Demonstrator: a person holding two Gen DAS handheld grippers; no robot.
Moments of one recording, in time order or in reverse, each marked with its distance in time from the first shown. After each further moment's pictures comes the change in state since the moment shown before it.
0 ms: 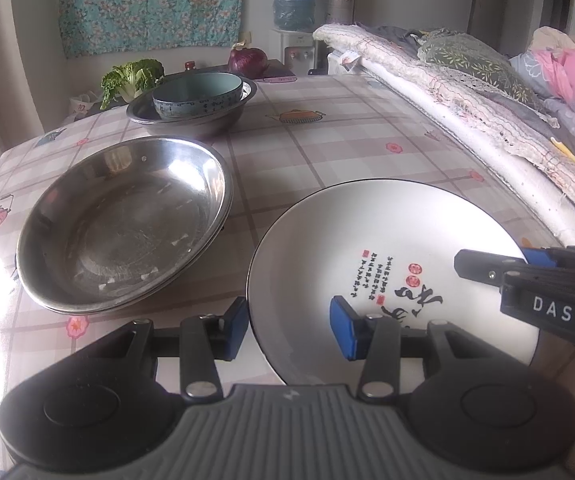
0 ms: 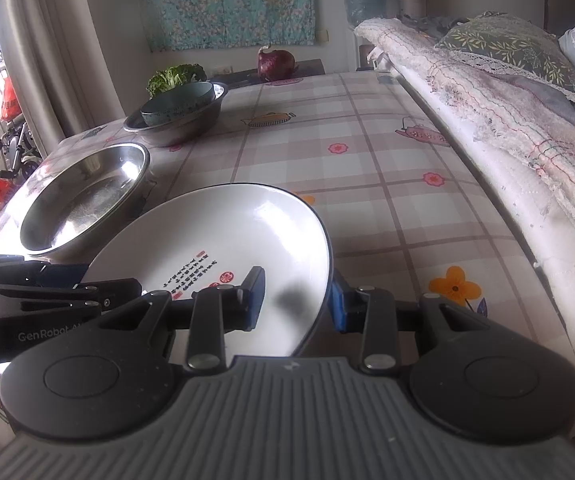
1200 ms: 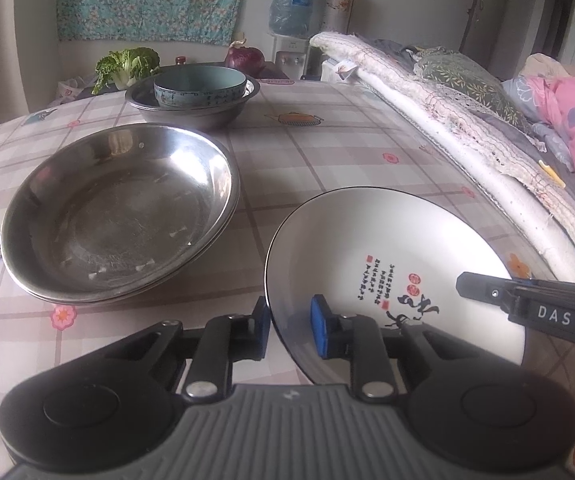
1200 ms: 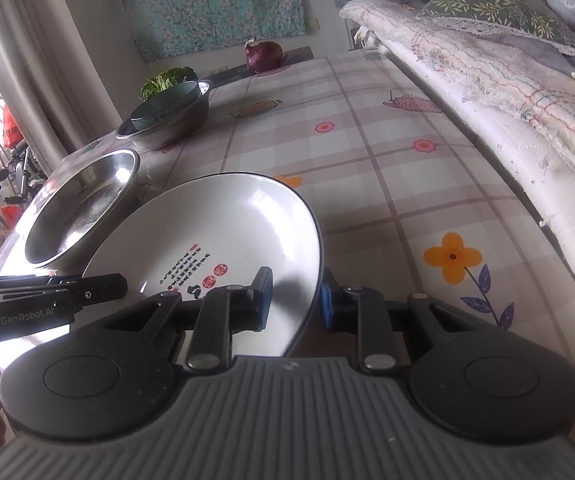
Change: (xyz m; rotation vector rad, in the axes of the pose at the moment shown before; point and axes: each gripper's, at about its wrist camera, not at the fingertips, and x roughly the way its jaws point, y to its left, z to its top) left arm 0.005 0.024 -0.007 -0.072 -0.022 -0.095; right arm 0.007 -0.020 -0.012 0.102 0.021 0.042
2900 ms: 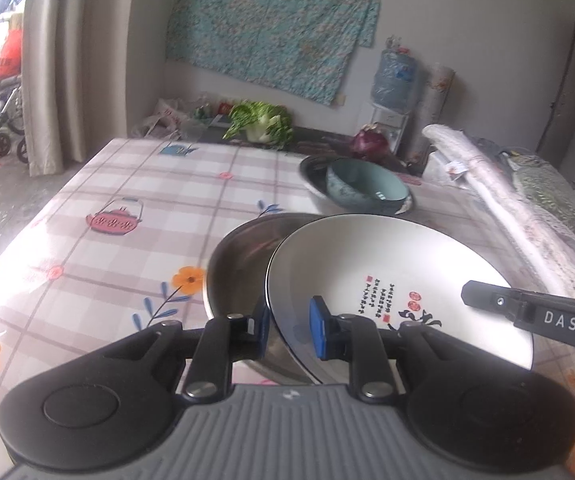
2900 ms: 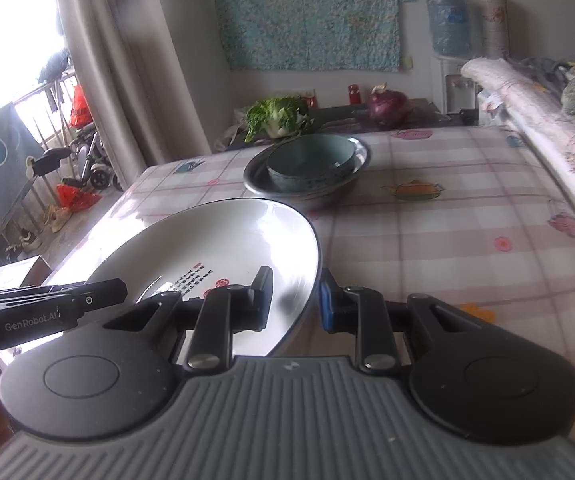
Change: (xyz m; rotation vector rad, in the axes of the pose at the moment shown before) left arm -0.059 0.129 0.031 -0.235 -0.159 0.178; right arm 0.028 0.148 0.076 -0.174 -0.051 0.182
